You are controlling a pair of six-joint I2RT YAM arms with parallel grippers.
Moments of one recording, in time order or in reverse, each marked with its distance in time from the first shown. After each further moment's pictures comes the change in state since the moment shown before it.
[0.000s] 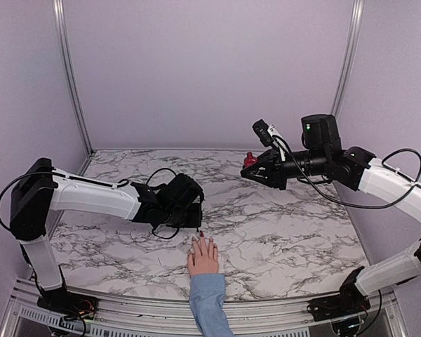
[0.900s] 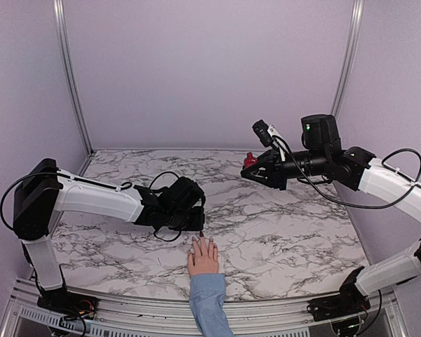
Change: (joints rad) left arm -0.006 0.024 -0.014 0.039 0.049 -0.002; right arm 0.000 0.000 0.000 -0.004 0.000 0.000
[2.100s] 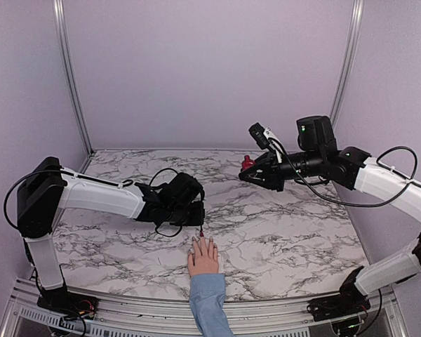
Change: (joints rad) left arm 0.034 0.027 0.022 0.037 0.010 0.015; right arm 0.000 0.031 0.002 -0.004 0.002 -0.005
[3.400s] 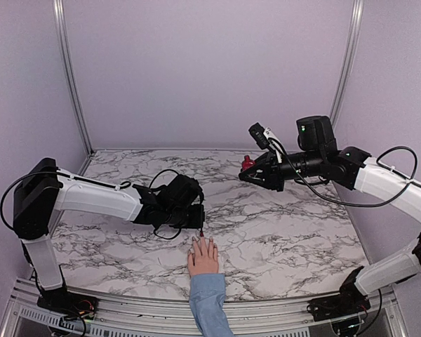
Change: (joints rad) left arm -0.020 -0.028 -0.029 0.007 0.012 0.020; right arm 0.000 0.000 0.000 -0.001 -0.001 0.000
